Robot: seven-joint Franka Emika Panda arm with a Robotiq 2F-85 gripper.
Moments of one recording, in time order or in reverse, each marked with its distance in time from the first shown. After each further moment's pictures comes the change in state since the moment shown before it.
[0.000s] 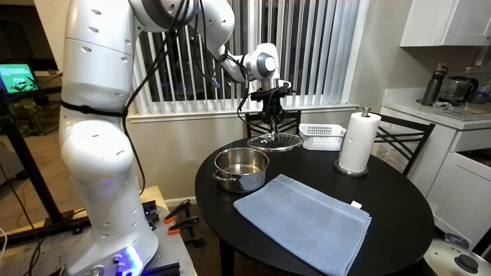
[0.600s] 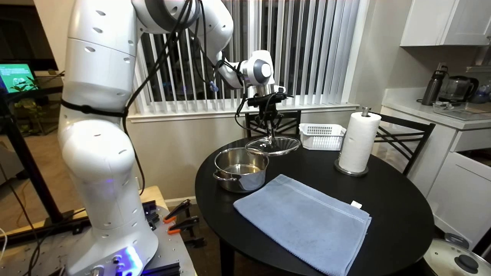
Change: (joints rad) arm 0.025 0.019 0.001 -0.039 -0.037 0.056 0.000
